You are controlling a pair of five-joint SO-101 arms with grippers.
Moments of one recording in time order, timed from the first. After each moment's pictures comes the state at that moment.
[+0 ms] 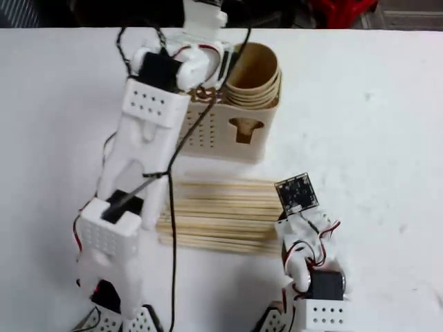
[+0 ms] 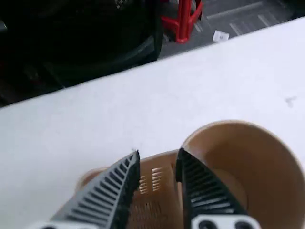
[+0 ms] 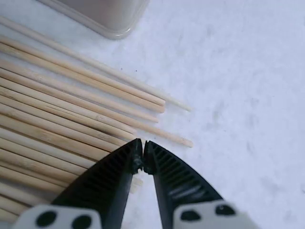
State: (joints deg) left arm 14.8 28.1 -59.6 80.2 2.4; right arm -1.1 -102.9 96.4 59.4 25.1
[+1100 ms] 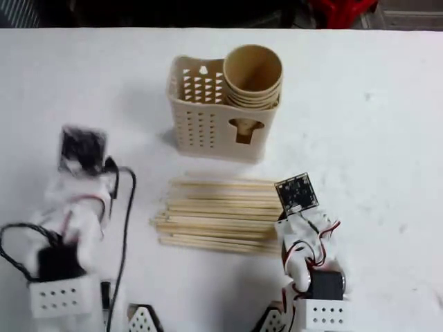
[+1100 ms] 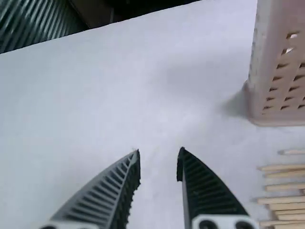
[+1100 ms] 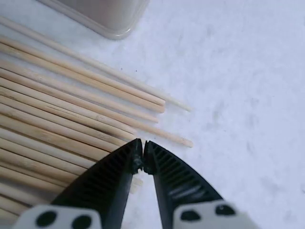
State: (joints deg) left arm -14.2 -75.9 65.8 54.7 -16.7; right arm -1.1 -102.9 96.4 59.4 25.1
